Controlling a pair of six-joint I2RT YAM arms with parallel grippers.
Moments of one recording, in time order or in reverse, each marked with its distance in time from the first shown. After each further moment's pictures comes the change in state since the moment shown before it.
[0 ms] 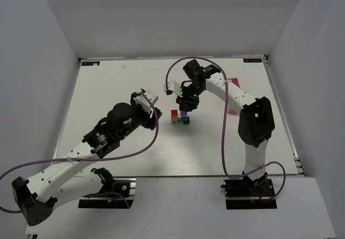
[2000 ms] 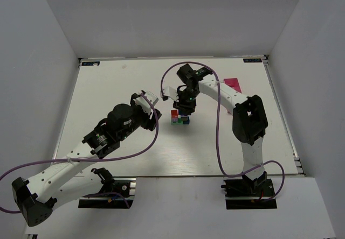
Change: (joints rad) left arm 0.000 -0.018 -0.024 -0.002 0.000 0.011; right arm 0.050 0.083 0.028 -0.049 0.070 -0.004
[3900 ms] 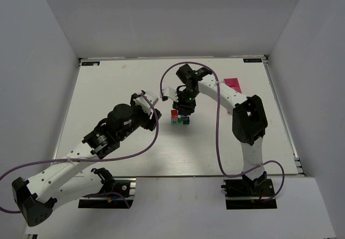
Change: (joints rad) left arm 0.000 0.000 0.000 0.000 0.000 0.000; right arm 0.006 0.003 0.005 -0.003 0.002 -0.004
